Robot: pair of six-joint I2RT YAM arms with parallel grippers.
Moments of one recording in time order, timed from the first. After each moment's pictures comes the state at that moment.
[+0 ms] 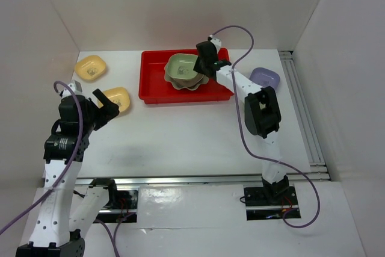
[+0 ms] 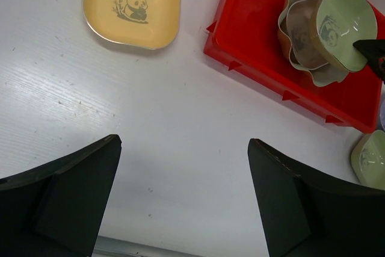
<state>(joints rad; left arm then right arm) 0.00 0.74 1.02 -0.82 -0.11 -0.60 0.47 2.21 1.92 -0.30 0.26 0.64</state>
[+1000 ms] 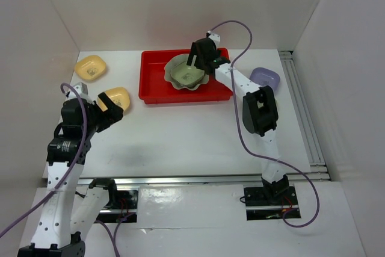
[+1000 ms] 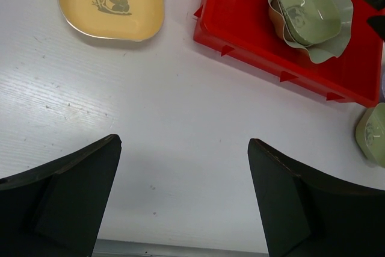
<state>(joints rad) 0.00 0.71 0.96 -0.78 -0.04 -0.55 0.47 2.29 2.02 -0.30 0.31 0.55</state>
